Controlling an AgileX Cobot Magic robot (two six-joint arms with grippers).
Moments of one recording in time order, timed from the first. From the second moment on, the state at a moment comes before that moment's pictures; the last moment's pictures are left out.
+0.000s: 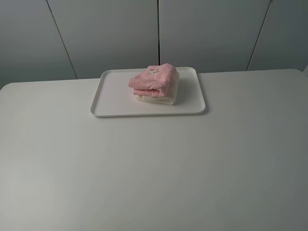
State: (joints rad) left arm -0.12 0.11 -0.60 -0.08 1.09 0.13; right arm 0.28 0.15 -0.52 0.15 1.11 -0.20
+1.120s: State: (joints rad) left arm -0.11 0.00 -0.52 -0.06 1.09 0.01; right arm 0.28 0.00 -0.51 0.14 1.10 -0.12
